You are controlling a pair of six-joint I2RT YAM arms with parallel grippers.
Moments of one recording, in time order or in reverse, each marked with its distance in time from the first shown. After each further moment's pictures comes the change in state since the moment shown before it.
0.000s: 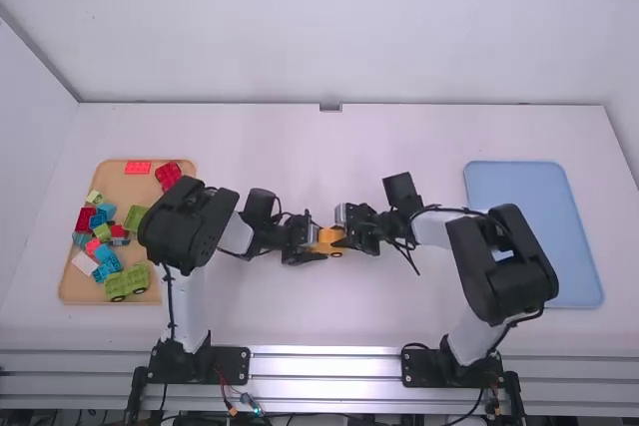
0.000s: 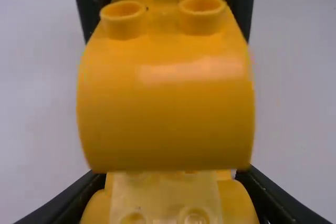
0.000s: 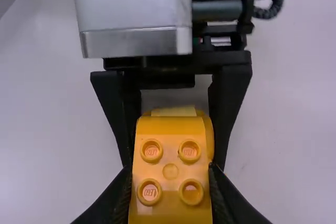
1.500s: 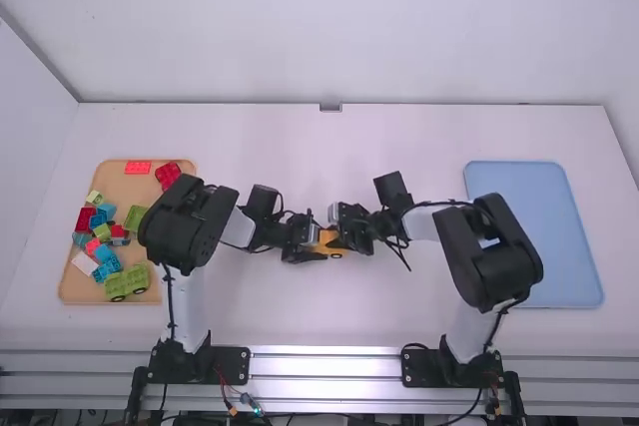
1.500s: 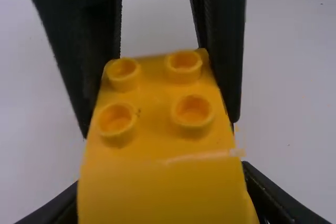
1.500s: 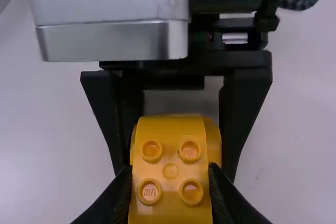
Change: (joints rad) left arm 0.002 0.000 0.051 -0.129 0.024 0.092; right arm 0.027 0.099 0.050 0.023 0.010 0.055
